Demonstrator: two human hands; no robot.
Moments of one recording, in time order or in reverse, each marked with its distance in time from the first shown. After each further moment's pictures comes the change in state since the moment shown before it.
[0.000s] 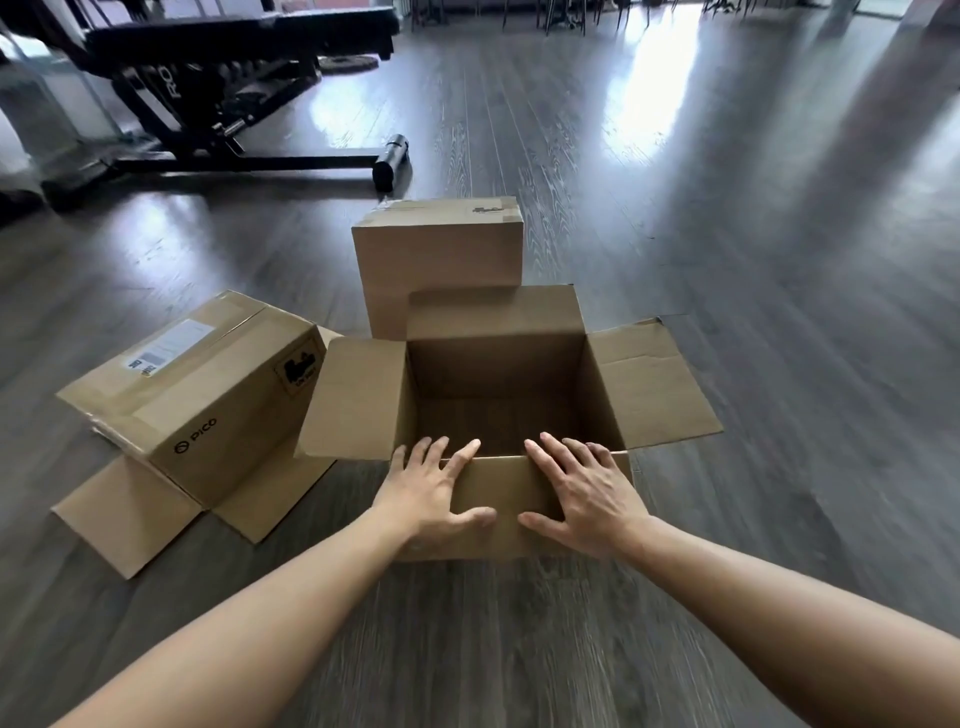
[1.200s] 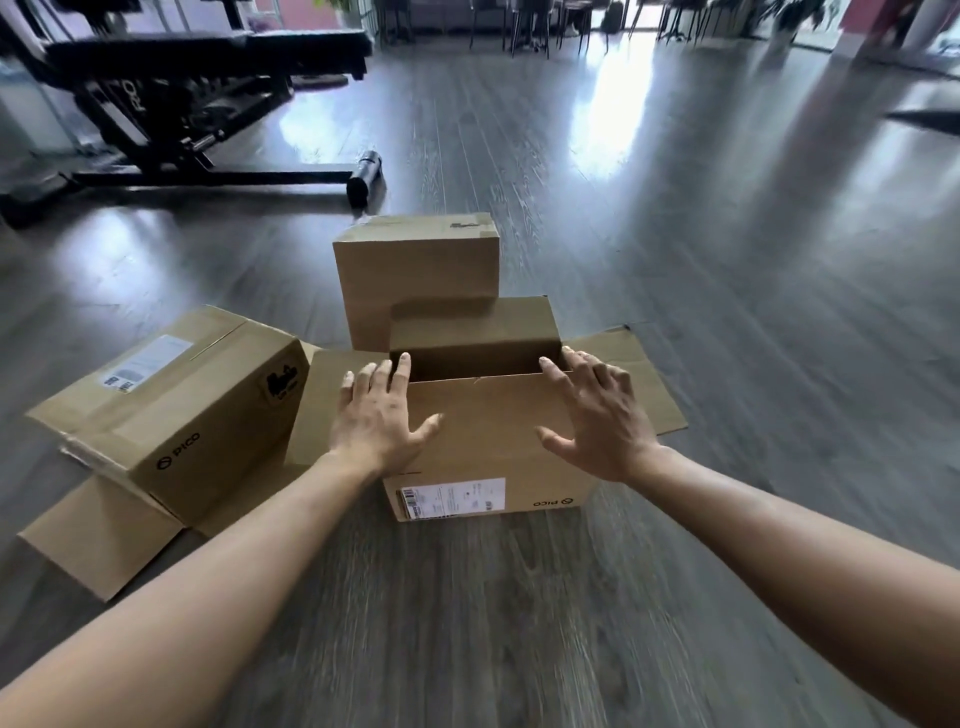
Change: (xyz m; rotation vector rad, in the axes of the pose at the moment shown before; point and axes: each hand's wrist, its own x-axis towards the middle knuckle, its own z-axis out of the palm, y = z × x) left_hand -0.003 -0.028 -0.081 -0.027 0.392 -0.161; right_hand 0.008 0.022 -0.094 -0.085 0.371 0.078
